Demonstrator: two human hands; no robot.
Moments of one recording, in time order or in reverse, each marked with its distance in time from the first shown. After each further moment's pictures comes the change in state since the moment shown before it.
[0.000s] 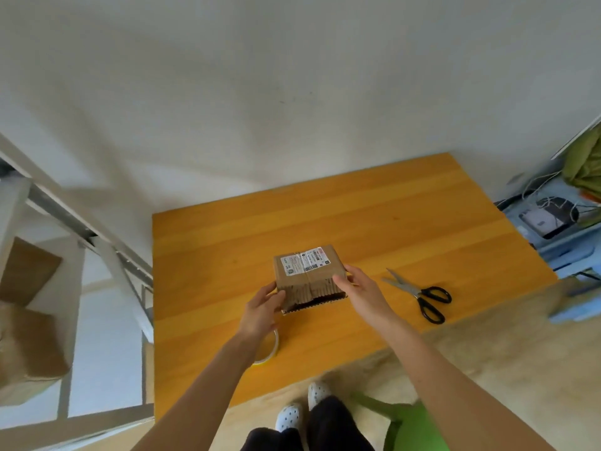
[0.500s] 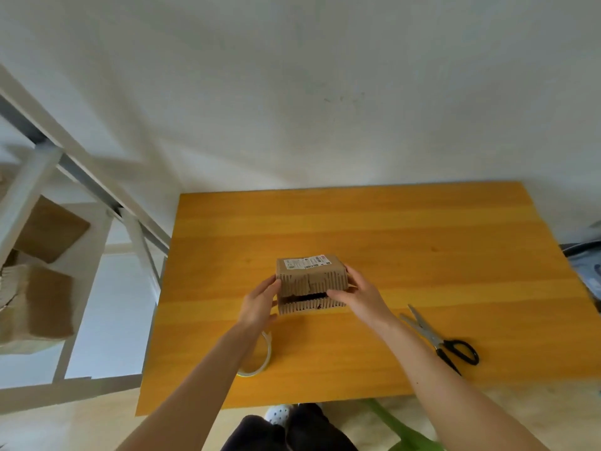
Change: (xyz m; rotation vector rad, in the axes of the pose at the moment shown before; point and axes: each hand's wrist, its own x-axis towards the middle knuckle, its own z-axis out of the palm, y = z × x) left_hand 0.039 0.026 0.014 -0.097 0.218 -0.044; right_hand 0.082 -0.012 -0.010 -0.043 -0.306 -0.020
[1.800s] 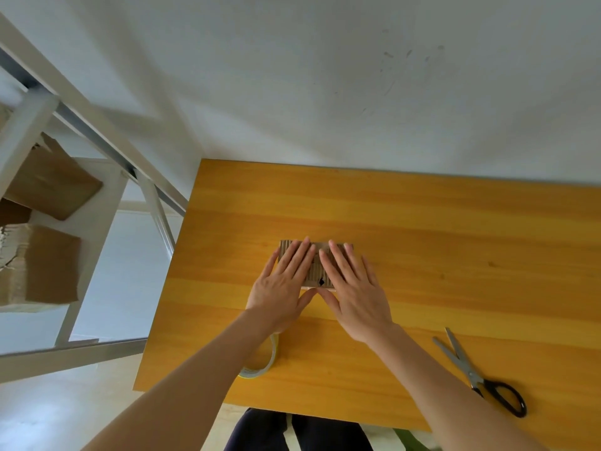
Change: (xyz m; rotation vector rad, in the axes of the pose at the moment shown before) left_hand 0.064 -0.021 0.004 1.555 0.128 0.722; right_hand 0.065 0.022 0.028 -1.282 0.059 -0.603
